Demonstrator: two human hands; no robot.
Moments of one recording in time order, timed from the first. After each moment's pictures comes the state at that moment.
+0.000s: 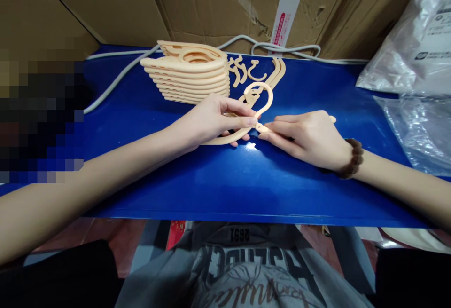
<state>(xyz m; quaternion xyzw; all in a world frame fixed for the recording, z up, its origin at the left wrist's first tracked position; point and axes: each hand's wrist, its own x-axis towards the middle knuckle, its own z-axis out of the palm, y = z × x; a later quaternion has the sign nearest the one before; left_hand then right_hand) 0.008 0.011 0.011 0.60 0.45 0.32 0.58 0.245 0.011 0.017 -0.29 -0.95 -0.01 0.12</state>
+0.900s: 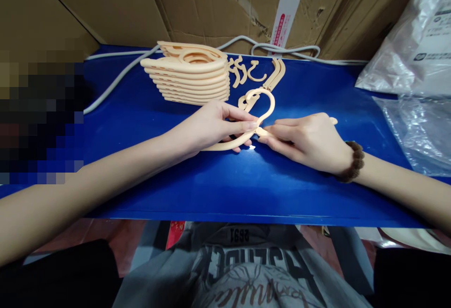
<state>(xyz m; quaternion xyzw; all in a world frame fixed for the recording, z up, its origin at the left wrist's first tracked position) 0.016 0.002 0.020 0.56 0.50 0.29 0.59 0.246 0.007 0.015 -0.28 -0.95 -0.02 0.12</state>
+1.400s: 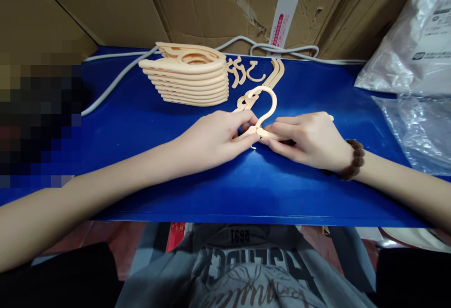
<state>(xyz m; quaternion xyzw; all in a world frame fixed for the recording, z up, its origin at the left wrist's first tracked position) 0.011 -0.006 0.013 0.82 0.43 0.21 0.31 0.249 0.011 0.011 -0.26 -0.96 -0.02 0.13</state>
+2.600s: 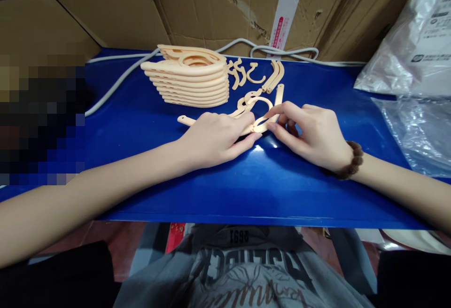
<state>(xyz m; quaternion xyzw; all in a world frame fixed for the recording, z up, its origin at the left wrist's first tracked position) 0.013 -0.007 0.010 0.89 0.44 0.07 -0.02 0.245 0.009 0.013 -0.37 -0.90 -0.02 0.22</state>
